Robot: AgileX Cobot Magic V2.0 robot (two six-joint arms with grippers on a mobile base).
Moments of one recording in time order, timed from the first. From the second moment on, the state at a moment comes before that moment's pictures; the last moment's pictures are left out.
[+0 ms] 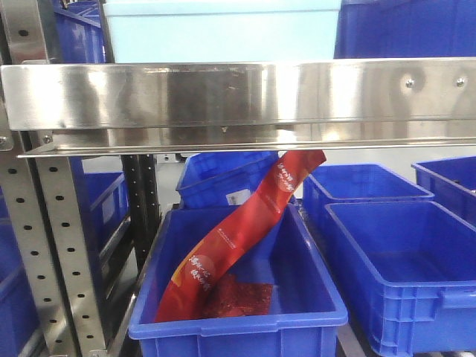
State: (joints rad) left arm -0.45 0.62 -0.70 0.27 0.13 -0.44; right arm 0.42 0.64 -0.71 -0.34 -0.01 0.36
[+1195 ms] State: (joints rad) left arm -0.45 0.61 -0.70 0.27 0.13 -0.44; right arm 0.07 0.05 -0.03 0.05 0.00 -0.06
